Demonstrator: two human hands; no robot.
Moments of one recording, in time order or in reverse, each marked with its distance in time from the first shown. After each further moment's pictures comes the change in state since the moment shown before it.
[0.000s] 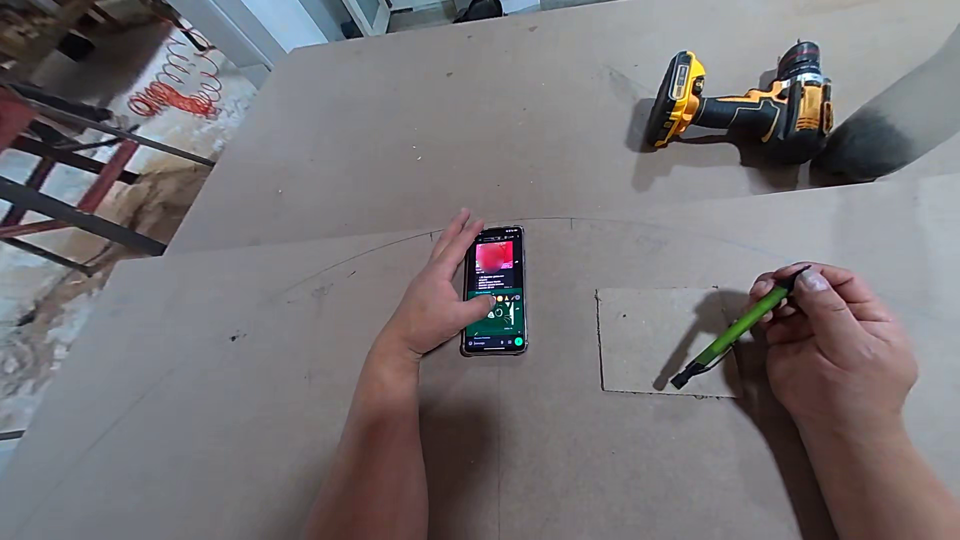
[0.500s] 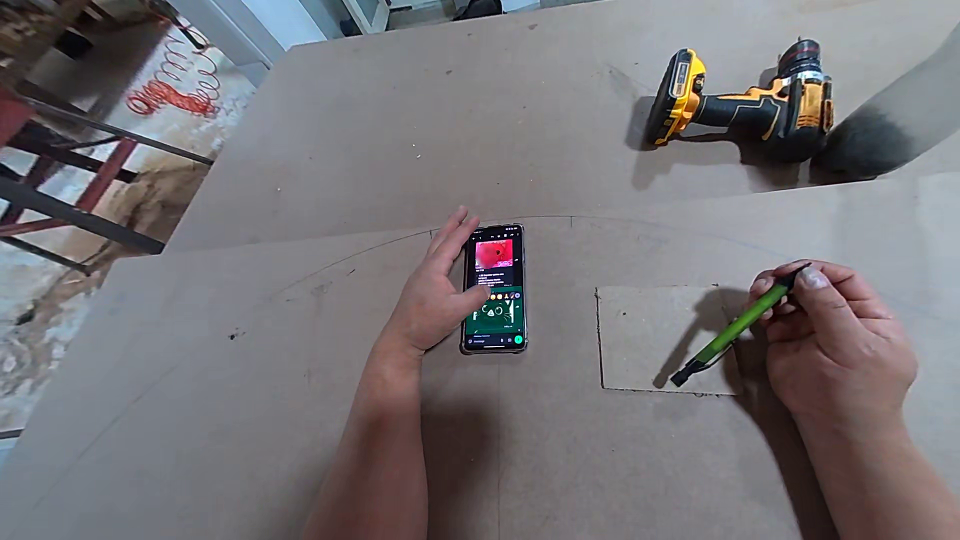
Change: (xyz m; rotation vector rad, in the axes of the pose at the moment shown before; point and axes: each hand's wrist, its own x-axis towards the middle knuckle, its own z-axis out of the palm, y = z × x) left_hand 0.001 -0.003 0.002 -0.037 0.066 -0.006; right_hand 0.000 0.000 0.000 0.011 0.005 0.005
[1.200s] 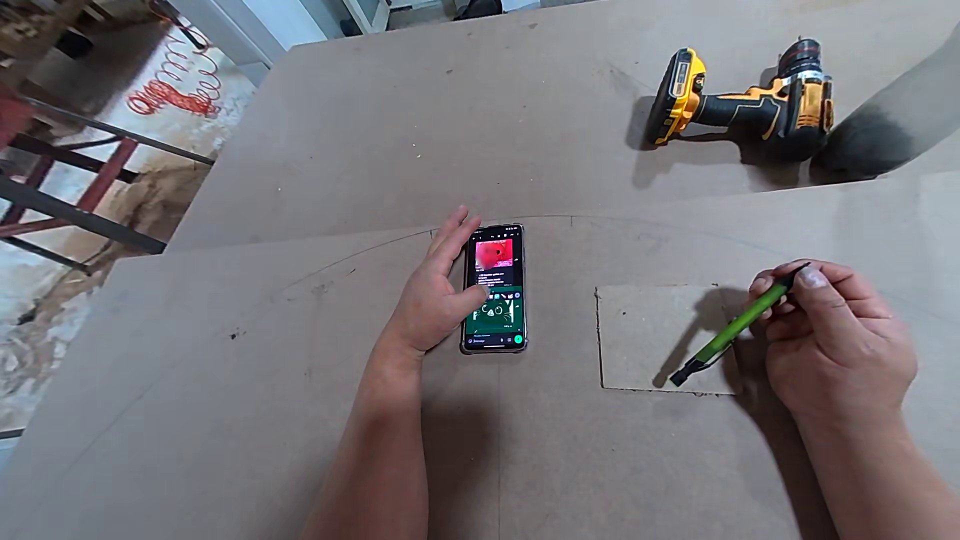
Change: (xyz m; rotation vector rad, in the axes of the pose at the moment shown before) left_hand 0.000 0.001 0.000 -0.018 -0.003 0.027; right_hand 0.000 0.000 0.000 -0.018 -0.003 -0.010
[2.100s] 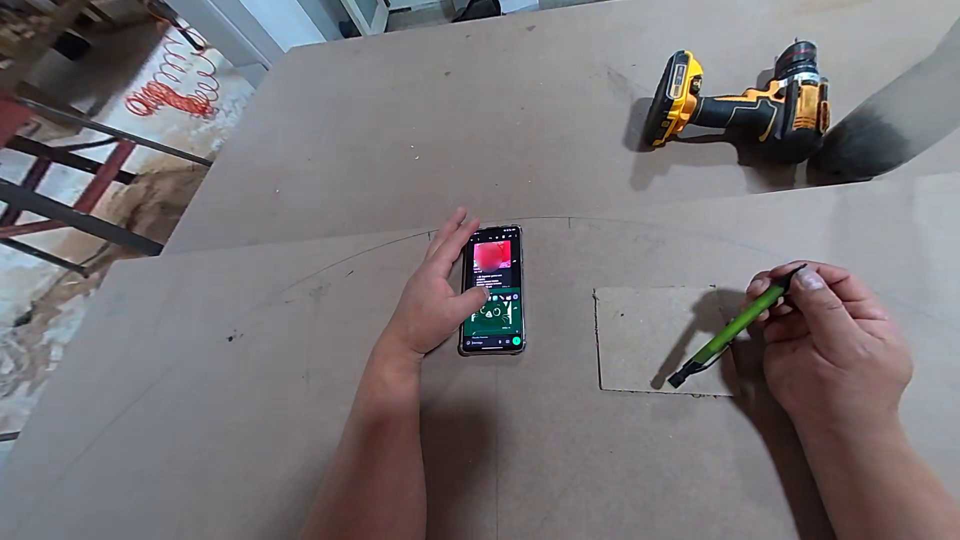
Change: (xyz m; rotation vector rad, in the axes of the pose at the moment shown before) left_hand -0.001 0.003 0.001 0.045 0.001 -0.026; right_hand 0.000 -0.001 0.000 0.008 -0.007 0.007
